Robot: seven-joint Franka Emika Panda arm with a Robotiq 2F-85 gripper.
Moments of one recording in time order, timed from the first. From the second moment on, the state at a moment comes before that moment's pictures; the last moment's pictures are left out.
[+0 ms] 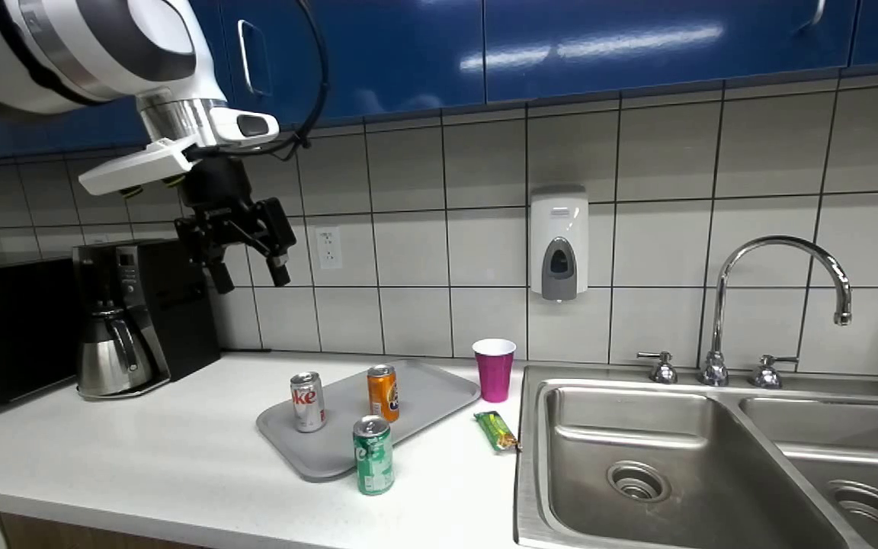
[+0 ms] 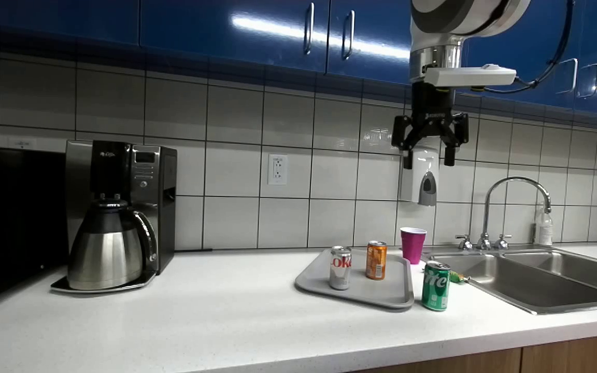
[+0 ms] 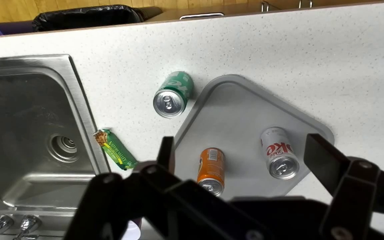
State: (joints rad) arm -0.01 -0.60 0.19 -2.48 -0.07 2.01 0.21
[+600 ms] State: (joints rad) arm 0.02 -0.45 0.19 -2.48 -0.06 2.20 0.28
